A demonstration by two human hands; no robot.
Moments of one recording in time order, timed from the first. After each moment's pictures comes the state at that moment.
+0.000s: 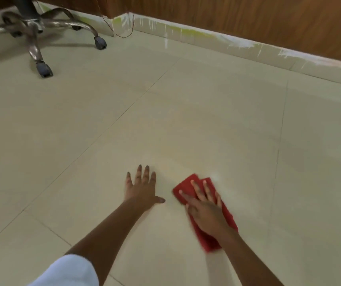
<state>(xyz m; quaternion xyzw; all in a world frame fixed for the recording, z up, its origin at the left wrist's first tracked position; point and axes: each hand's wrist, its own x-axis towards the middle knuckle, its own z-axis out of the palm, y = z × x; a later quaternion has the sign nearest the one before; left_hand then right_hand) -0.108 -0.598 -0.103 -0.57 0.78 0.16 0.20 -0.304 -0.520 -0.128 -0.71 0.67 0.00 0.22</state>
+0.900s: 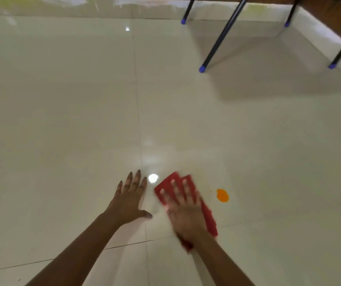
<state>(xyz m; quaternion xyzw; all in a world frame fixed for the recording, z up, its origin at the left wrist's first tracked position) -0.276 -0.383 -0.100 -0.25 0.92 0.20 0.23 -0.394 -0.221 -0.134 -0.50 0.86 -0.01 0.07</state>
